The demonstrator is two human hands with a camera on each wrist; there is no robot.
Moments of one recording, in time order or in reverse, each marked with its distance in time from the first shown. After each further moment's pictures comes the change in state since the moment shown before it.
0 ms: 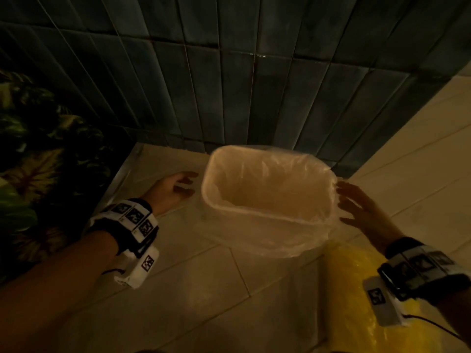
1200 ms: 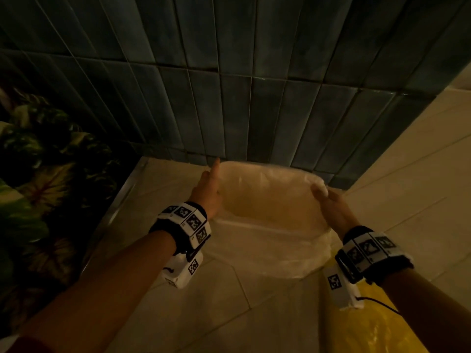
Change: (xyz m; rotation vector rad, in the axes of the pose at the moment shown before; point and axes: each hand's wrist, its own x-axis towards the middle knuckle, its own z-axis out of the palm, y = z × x) left_hand 0.007 0.071 0.053 0.325 0.095 0.004; right_hand 0.035 -0.025 0.043 -0.096 0.136 0.093
